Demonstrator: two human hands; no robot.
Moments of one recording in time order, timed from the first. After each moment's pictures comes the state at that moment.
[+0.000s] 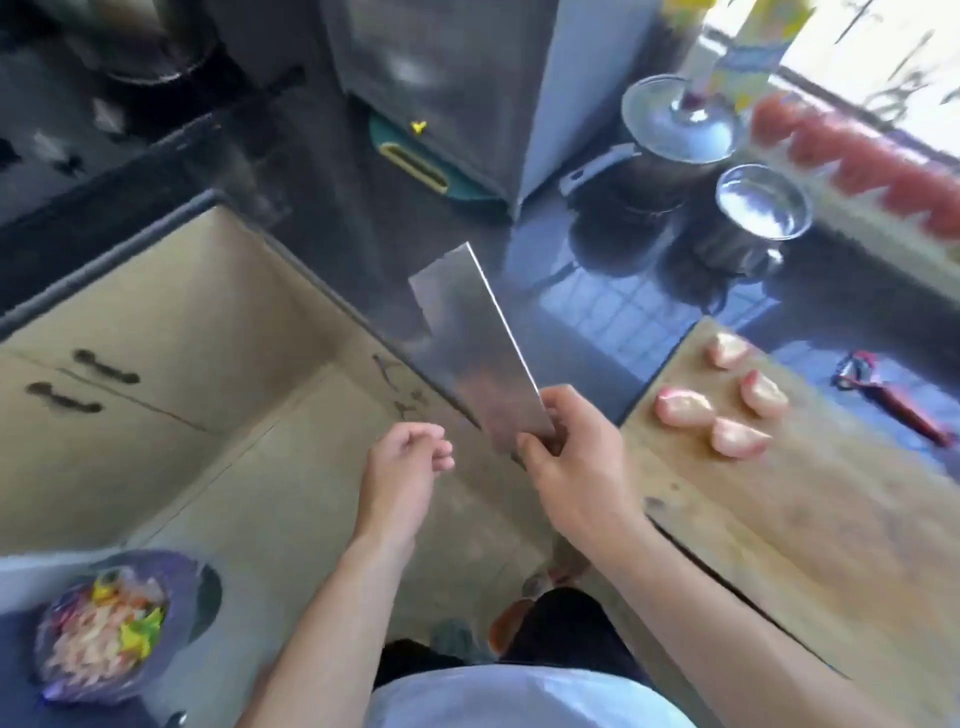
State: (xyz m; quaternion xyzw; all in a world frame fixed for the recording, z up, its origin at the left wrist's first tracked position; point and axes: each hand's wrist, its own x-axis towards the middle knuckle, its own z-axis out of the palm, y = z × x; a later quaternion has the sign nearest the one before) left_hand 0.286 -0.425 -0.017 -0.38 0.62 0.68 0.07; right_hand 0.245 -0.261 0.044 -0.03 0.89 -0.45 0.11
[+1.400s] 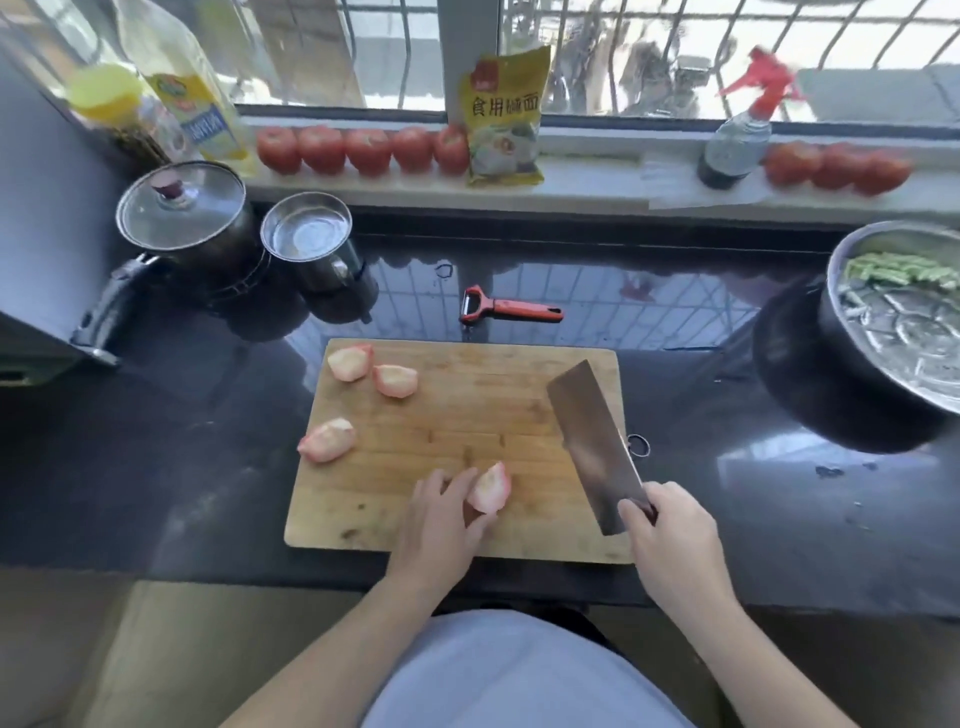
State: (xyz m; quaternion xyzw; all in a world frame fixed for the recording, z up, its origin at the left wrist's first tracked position) left_hand 0.264 -0.069 -0.040 0.18 0.93 0.23 0.23; right_hand 0.379 0.148 0.036 0.40 0.85 -0.34 0.04
